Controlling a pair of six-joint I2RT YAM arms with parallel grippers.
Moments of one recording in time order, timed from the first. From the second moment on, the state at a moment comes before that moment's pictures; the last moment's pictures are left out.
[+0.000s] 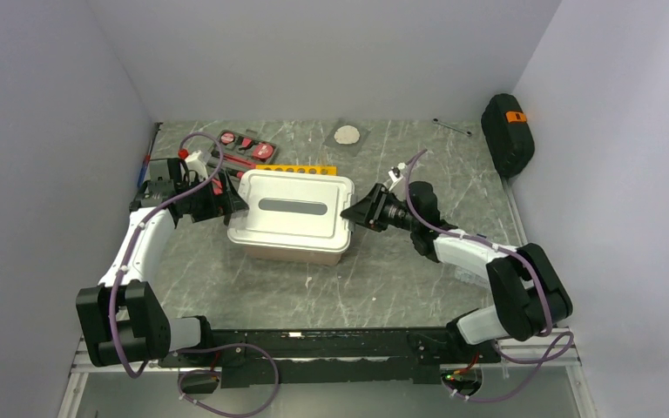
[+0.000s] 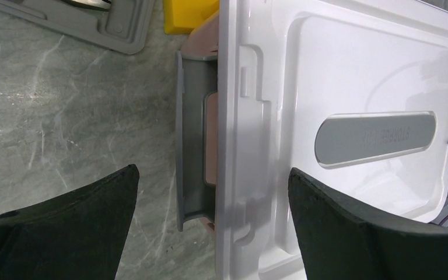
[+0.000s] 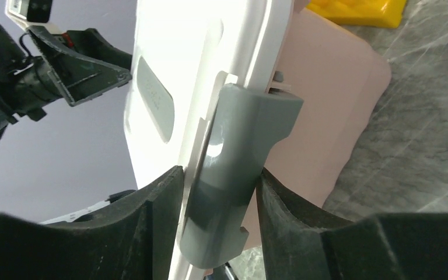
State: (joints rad) left arm 0.12 1.28 0.95 -0.54 0.53 -0.18; right arm 0.42 1.43 0.59 0.53 -0.57 0.97
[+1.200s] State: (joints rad) left arm 0.12 1.26 0.95 -0.56 0.46 -0.18; right arm 0.61 1.48 1.00 -0.16 -0.13 0.68
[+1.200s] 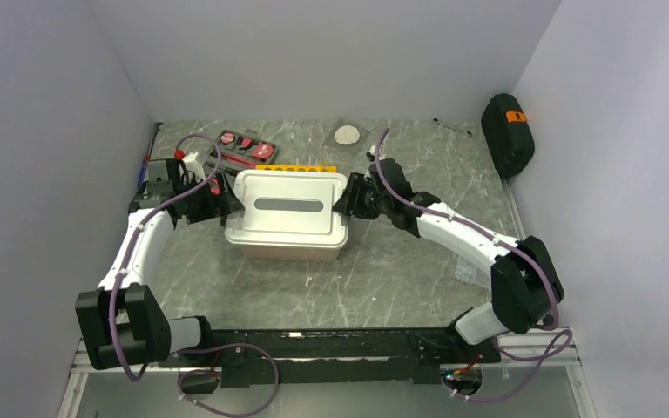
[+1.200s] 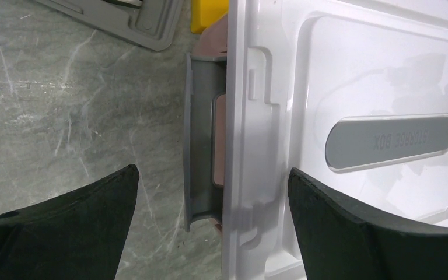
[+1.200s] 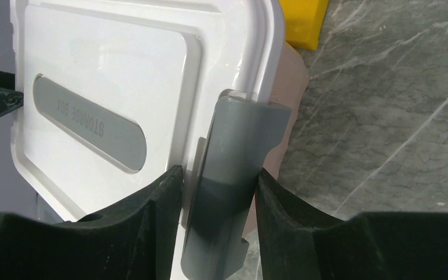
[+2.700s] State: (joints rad) left arm 0.11 1.33 0.92 -0.45 0.70 -0.30; right arm 0.56 1.48 1.02 -0.18 -0.17 0.59
